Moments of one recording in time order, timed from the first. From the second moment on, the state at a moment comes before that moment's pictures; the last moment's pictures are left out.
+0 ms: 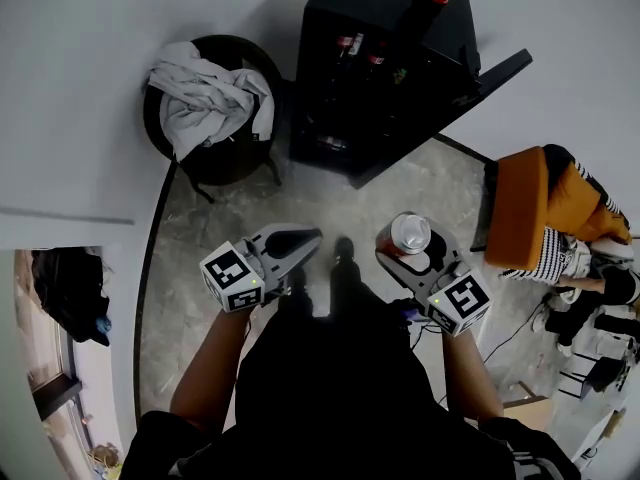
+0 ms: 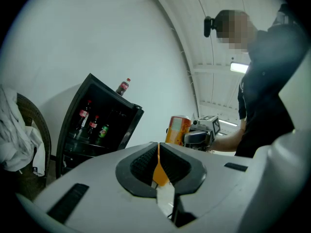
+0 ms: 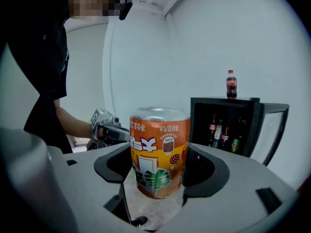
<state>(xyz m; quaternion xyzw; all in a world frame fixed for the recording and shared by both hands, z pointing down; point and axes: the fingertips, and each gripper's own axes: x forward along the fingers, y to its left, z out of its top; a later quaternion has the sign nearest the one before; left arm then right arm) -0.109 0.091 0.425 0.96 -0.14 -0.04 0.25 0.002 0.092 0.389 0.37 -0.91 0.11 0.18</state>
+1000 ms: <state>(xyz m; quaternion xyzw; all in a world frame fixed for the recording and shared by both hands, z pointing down) -0.004 -0.071 0.408 0.95 -0.19 0.00 0.24 0.055 -0.098 0.405 0.34 -0.93 0.09 0.11</state>
